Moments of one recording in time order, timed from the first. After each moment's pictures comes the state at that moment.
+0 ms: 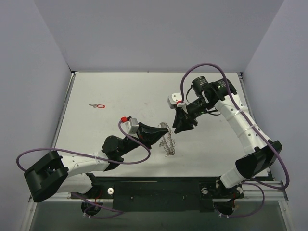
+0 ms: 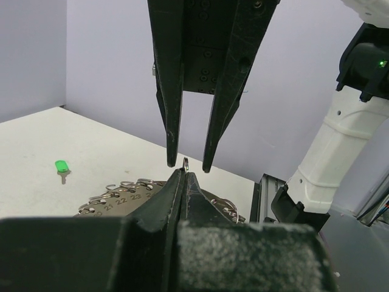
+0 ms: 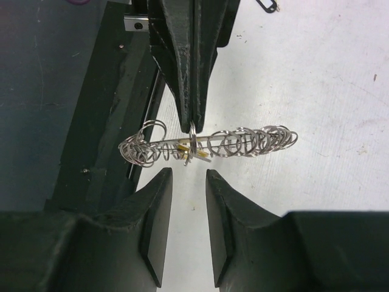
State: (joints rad) left arm -0.96 1.23 0.41 1.25 0.19 -0.39; right arm 0.47 1.54 1.69 -1.49 -0.96 -1.20
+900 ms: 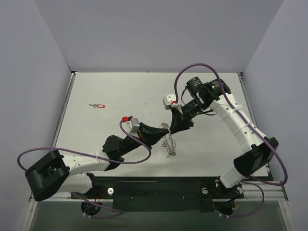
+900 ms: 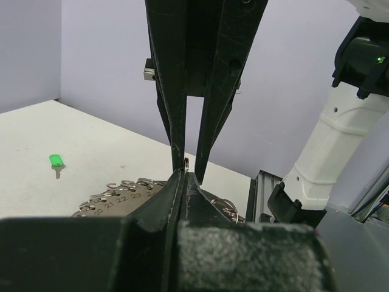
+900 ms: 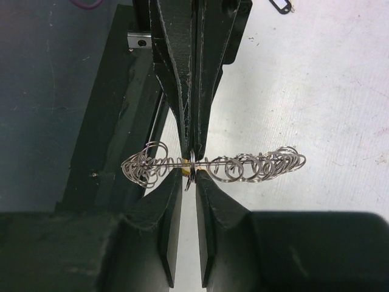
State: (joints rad) left arm -0.96 1.24 0.41 1.25 0.20 -0.41; right arm 0.53 1.57 1.69 -1.48 -0.95 -1.15
